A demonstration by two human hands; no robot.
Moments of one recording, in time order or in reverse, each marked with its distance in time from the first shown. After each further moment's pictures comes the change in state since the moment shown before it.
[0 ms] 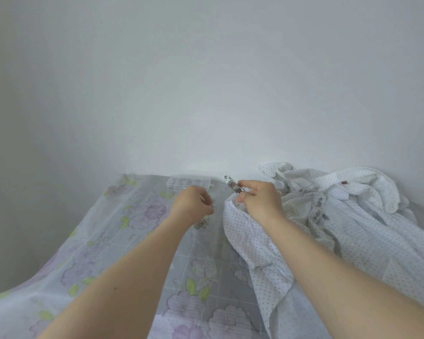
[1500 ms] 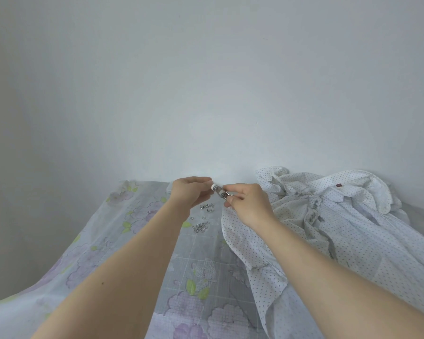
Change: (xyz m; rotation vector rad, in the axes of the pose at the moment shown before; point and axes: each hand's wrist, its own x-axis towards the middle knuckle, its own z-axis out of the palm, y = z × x) left_hand -0.001 0.025 -0.023 -0.922 0.024 -0.193; right_hand -0.019 -0.020 -0.001 -0.023 -0.112 -0.089
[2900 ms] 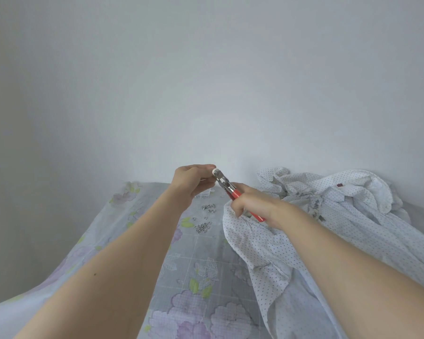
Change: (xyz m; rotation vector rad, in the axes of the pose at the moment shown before) left_hand -0.010 0.032 0.005 -0.059 -0.051 0.049; right_hand 0.002 -0.019 -0.026 -0.047 -0.470 0.166
